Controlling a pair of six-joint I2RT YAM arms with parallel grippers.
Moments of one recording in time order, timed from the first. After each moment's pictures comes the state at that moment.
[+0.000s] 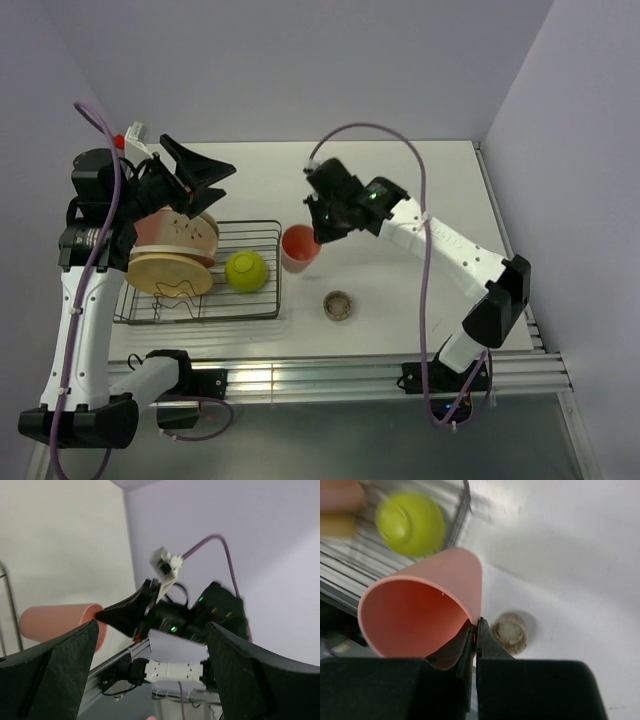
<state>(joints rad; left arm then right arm) -0.04 1.04 1.37 -0.60 0.68 -1.04 0.83 1.61 1.57 -0.95 0.07 0.43</state>
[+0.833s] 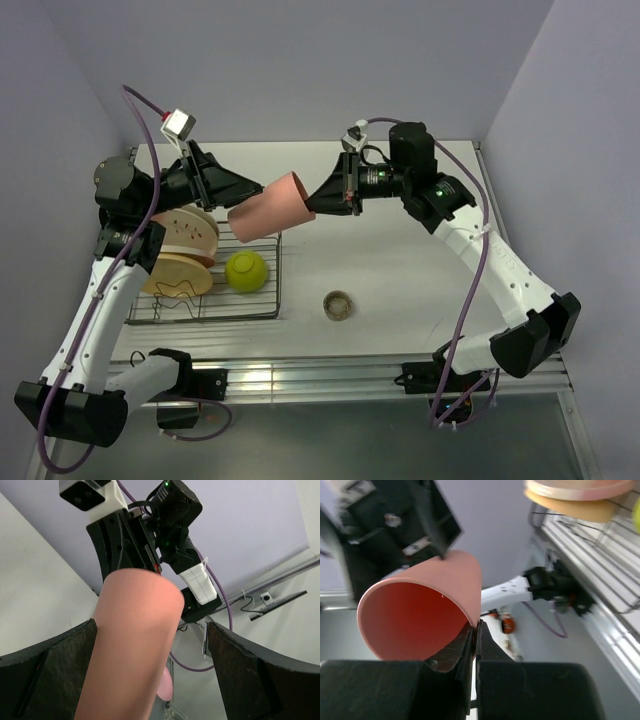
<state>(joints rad) -0.19 1.06 1.16 0.21 1.06 -1.24 0.53 1.39 1.51 -0.47 -0.89 1.07</state>
